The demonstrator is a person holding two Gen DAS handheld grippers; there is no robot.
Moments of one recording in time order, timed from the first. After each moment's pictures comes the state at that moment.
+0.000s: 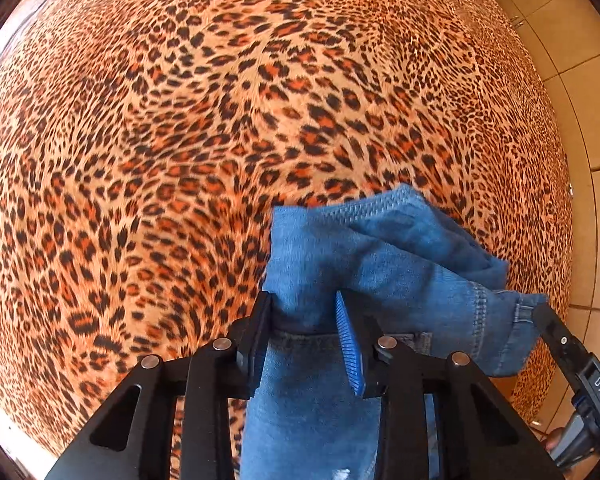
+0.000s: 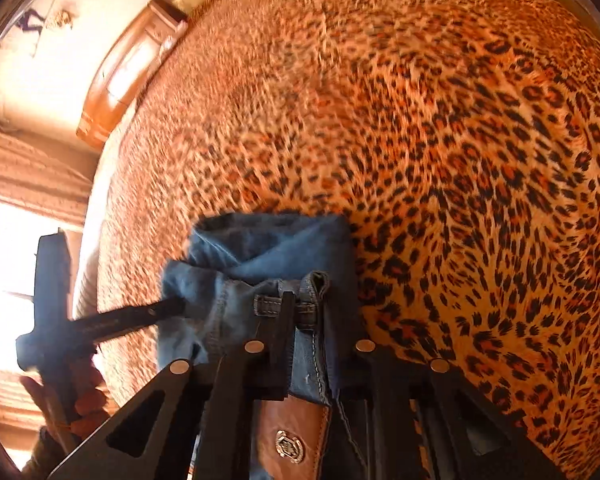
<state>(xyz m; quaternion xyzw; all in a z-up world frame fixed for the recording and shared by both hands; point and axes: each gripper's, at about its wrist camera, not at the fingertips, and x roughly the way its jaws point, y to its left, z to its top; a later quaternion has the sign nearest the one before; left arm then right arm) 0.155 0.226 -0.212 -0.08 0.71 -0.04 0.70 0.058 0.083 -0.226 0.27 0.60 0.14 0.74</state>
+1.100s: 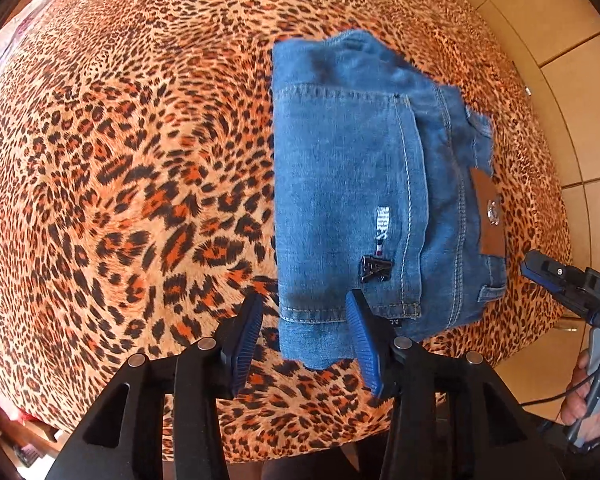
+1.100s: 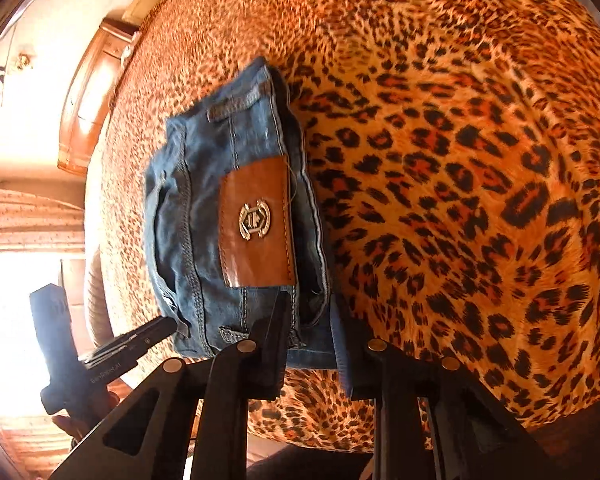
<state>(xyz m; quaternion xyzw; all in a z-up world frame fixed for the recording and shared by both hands) 0.024 0.278 -0.158 -0.02 0.70 -0.15 0.70 -0.077 0.038 -0.235 0.33 0.66 0.09 0.67</state>
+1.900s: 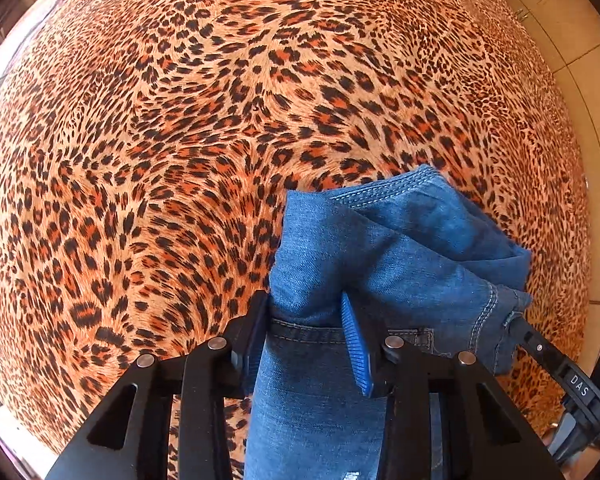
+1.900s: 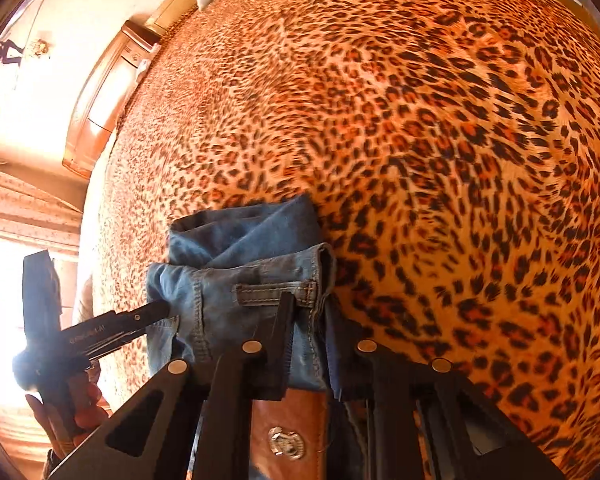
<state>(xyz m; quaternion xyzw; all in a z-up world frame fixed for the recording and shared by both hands) 0.146 0.242 -0.214 -0.05 0.70 -0.02 0.71 0.062 0.039 -0.288 0.27 0.65 0.11 0.70</state>
